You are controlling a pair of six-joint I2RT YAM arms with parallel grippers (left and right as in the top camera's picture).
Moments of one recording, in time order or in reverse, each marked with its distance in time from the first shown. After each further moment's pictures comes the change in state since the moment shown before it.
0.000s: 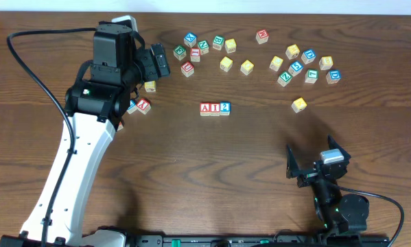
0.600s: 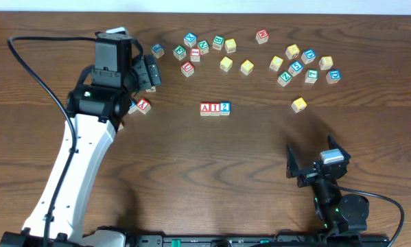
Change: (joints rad) left arm 0.019 -0.008 -0.095 0.006 -0.136 0.047; right arm 0.000 0.000 0.000 0.000 0.000 0.000
